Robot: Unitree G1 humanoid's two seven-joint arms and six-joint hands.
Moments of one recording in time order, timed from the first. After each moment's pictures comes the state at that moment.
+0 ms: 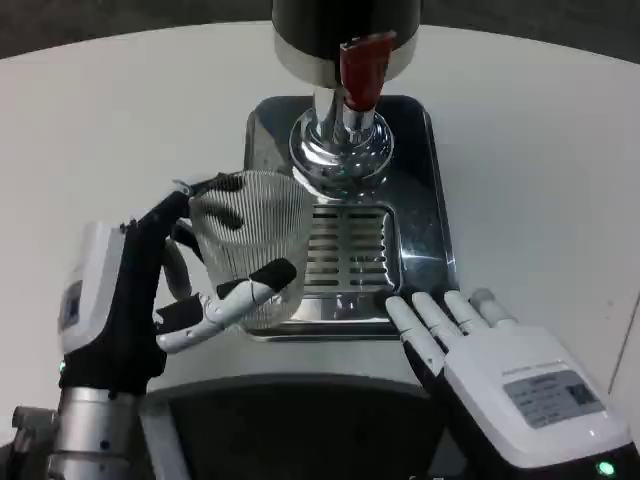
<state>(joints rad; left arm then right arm) -0.24 0.26 0.06 0.20 0.49 -0.54 0.32 0.25 -0.17 0.28 -0.86 -1.35 0.03 0.48</state>
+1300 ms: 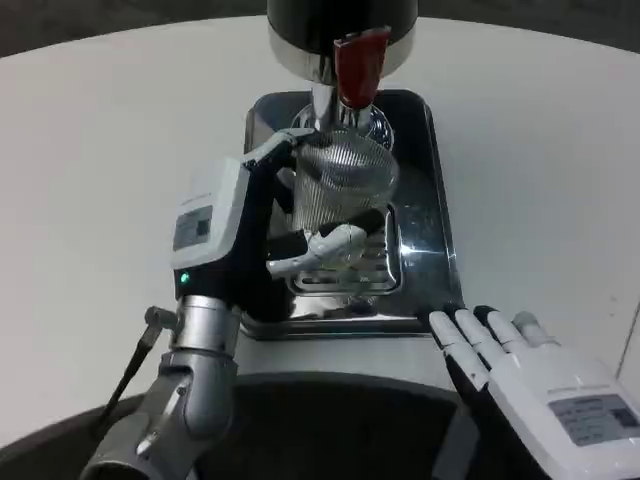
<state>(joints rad) -0.77 0.24 -0.23 0.91 0.68 -0.53 0.71 0.36 -0.16 0.19 -0.88 -1.28 0.02 0.46</state>
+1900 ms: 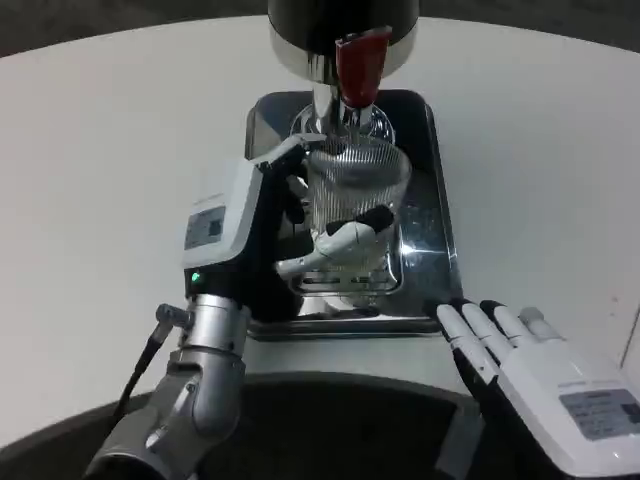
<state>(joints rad) -0.80 0.24 -0.27 0.97 0.67 -0.53 0.72 0.34 -0.17 0.16 -0.87 -1.22 0.02 0.44</state>
